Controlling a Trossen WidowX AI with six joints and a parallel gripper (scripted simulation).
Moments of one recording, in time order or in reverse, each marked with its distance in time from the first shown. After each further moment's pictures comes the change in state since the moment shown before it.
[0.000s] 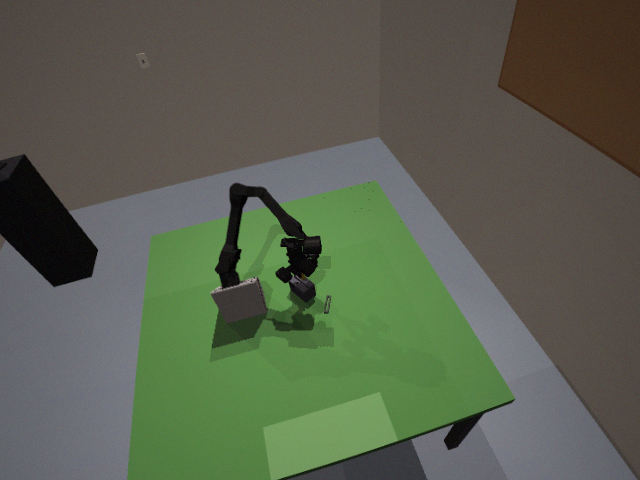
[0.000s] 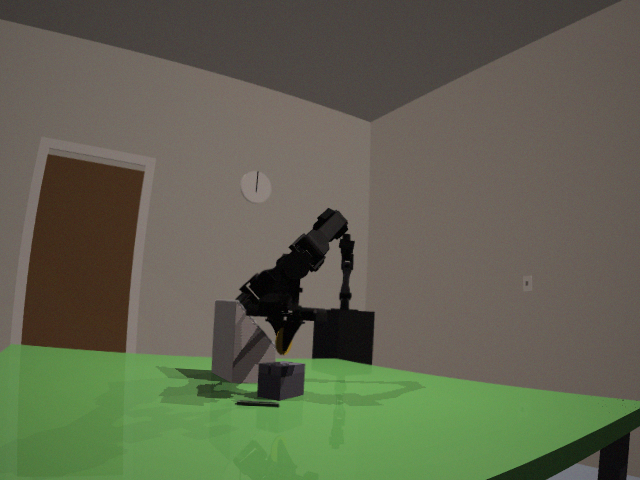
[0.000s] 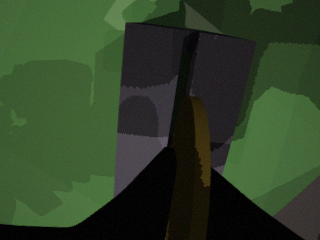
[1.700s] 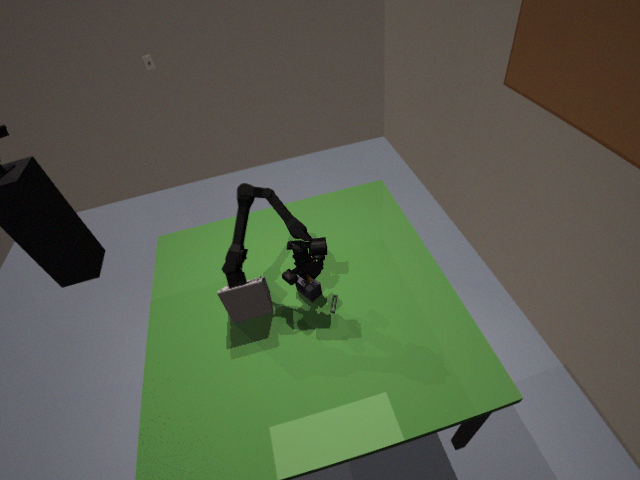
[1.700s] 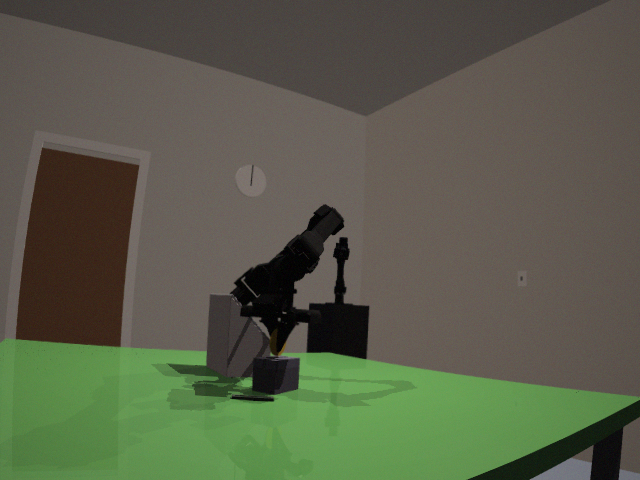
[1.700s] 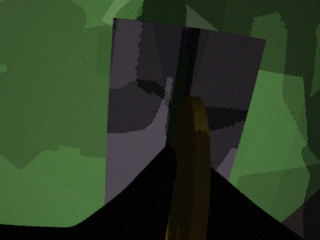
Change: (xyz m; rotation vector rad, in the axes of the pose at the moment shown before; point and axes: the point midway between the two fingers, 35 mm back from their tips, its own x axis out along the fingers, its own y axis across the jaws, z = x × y) arm 0.016 -0.002 -0.002 0.003 -0.002 -0.004
